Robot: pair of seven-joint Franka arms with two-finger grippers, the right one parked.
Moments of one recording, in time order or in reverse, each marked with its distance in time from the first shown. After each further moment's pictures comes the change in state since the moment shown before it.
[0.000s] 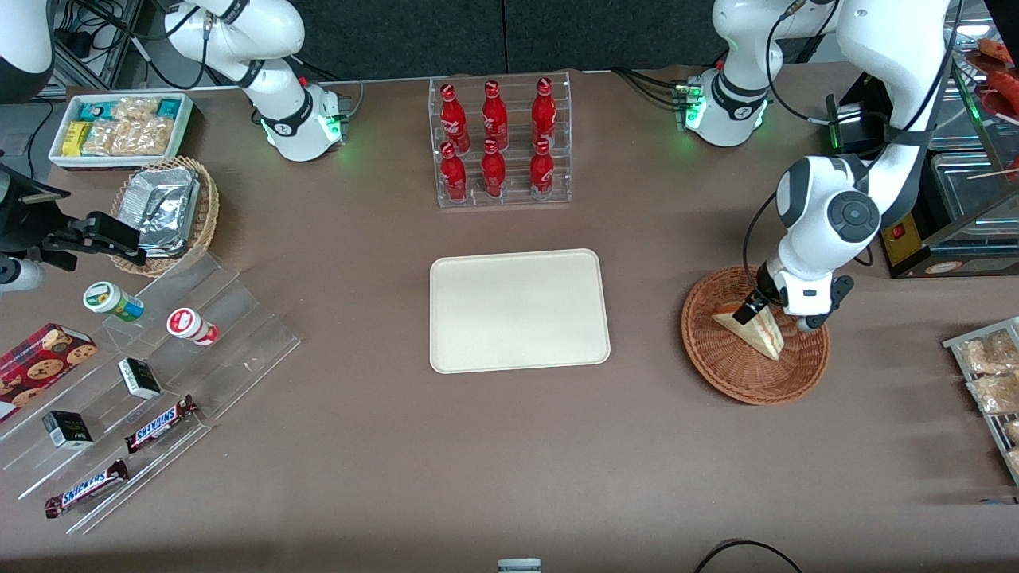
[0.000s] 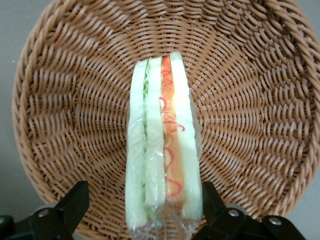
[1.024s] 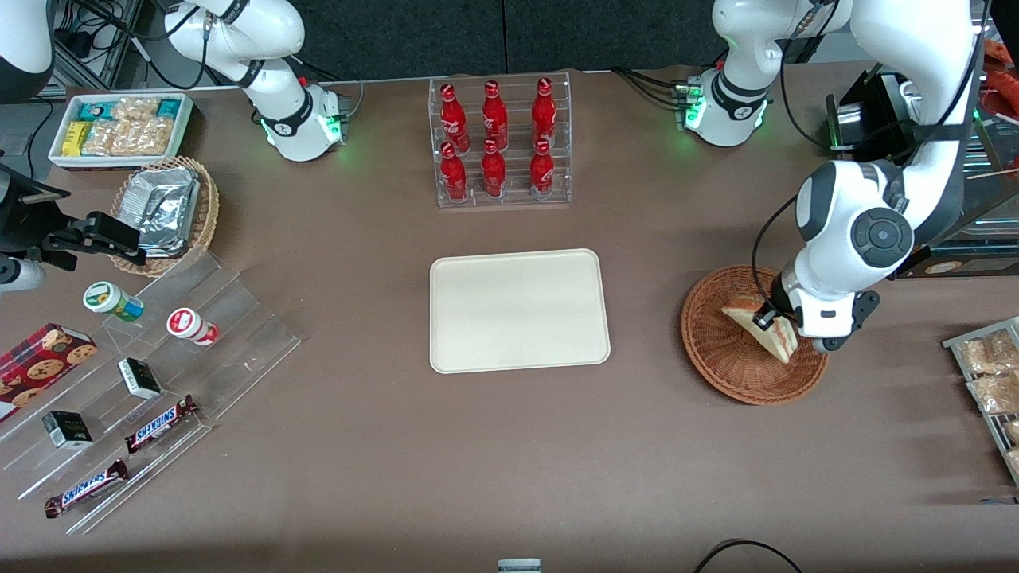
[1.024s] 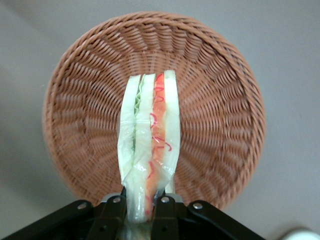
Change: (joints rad) arm -0.039 0.000 -0.020 0.326 0.045 -0.442 -0.018
